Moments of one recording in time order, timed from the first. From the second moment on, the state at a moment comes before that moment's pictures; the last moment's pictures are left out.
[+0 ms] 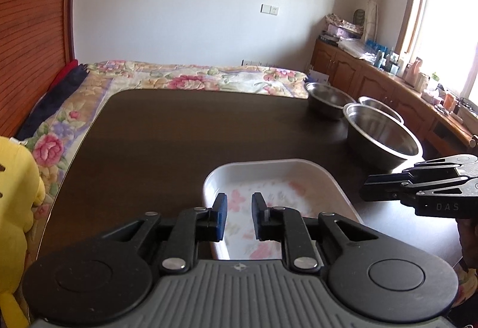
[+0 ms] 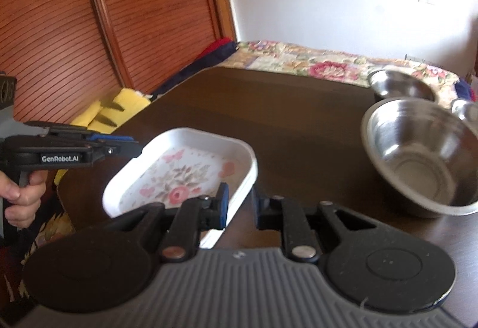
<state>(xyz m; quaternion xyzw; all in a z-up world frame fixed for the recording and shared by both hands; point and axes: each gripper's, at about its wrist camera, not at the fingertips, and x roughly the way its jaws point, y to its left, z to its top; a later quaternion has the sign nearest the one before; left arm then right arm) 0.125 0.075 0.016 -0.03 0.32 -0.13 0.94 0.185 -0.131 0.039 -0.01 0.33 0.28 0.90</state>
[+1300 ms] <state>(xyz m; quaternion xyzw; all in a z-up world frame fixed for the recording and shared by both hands) 0.217 -0.105 0.028 0.01 0.30 -0.20 0.93 0.239 -0.313 0.027 0.03 0.24 0.10 0.97</state>
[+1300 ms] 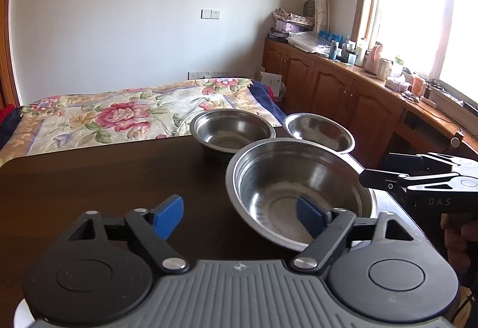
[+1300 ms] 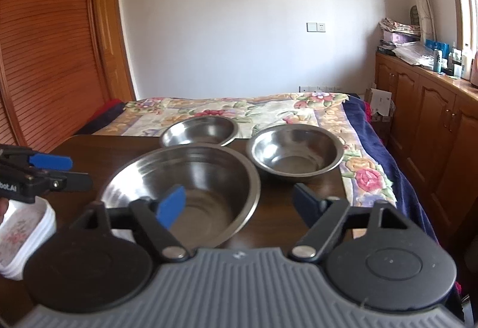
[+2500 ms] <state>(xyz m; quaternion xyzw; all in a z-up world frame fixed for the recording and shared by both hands) 0.245 -0.127 0.004 0.01 0.35 -0.21 0.91 0.263 -0.319 0.005 0.08 0.29 0.14 0.94</state>
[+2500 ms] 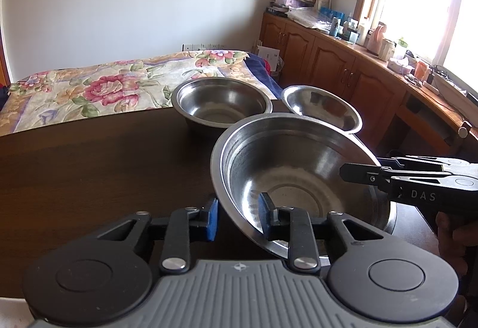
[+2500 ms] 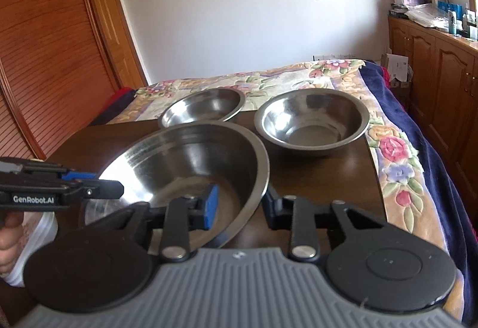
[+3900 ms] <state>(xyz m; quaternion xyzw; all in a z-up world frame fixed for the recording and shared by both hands) 0.163 -0.068 0.024 0.00 0.31 -0.23 0.92 0.195 -0.277 0.030 0.04 0.26 0.15 0.95</state>
